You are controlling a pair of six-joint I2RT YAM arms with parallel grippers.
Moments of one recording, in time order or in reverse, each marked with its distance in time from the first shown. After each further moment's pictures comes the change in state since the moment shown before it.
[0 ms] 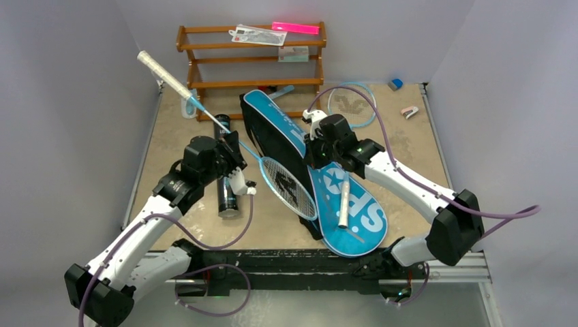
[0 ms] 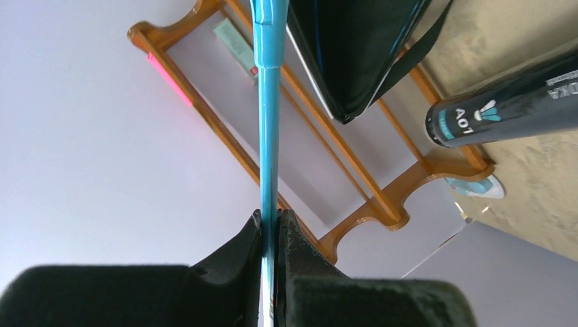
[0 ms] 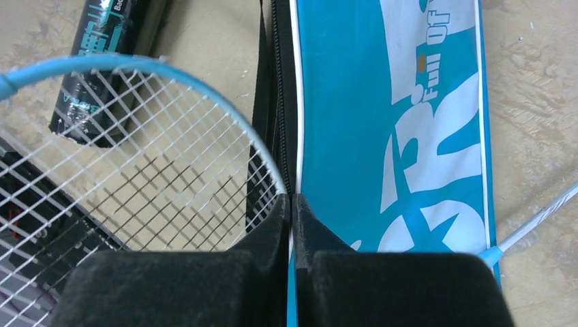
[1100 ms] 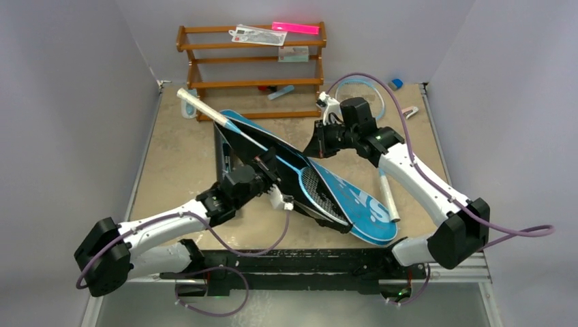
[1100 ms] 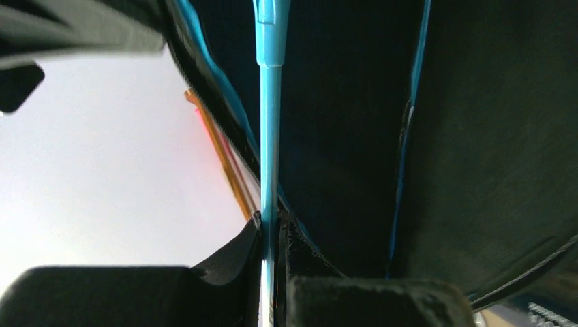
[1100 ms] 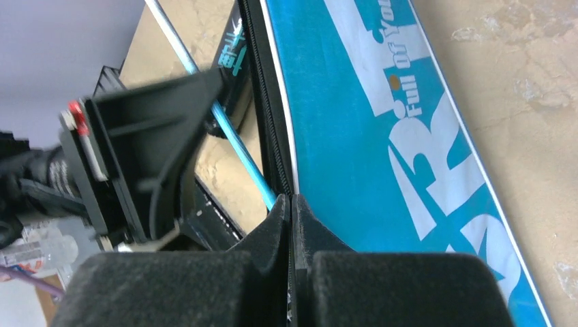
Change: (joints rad) left arm -0.343 0.167 -0.281 0.668 -0.179 -0.270; right arm -0.150 -0.043 0.107 -0.087 -0.365 0.117
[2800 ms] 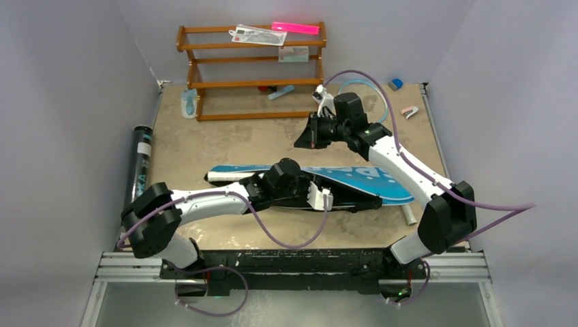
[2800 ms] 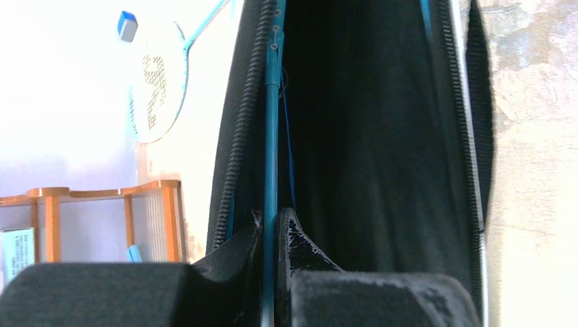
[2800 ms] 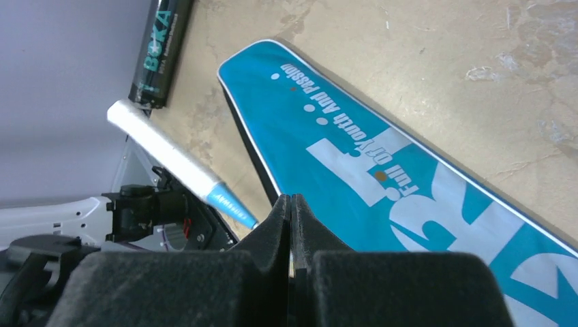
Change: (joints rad) left arm -0.184 0.421 0.303 -0.111 0.212 -0.859; right arm -0.015 0.128 0.015 0.185 -0.028 0.137
